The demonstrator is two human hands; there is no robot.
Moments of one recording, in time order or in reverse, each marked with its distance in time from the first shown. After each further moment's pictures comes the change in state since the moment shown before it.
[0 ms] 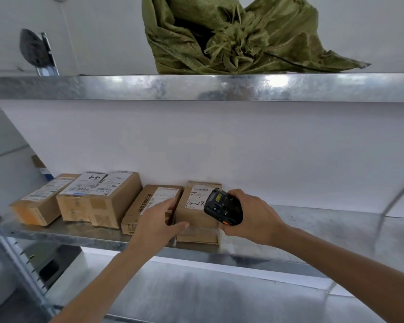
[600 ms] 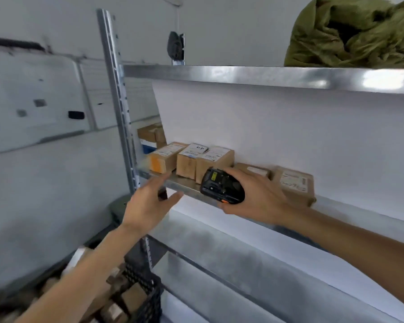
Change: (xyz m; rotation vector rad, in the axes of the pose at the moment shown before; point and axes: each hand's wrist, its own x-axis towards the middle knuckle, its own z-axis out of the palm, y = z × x) left_hand -0.180 -0.088 -0.170 0.176 0.343 -0.250; right_hand -0.026 -0.211 0.052 0.027 -0.066 -0.534
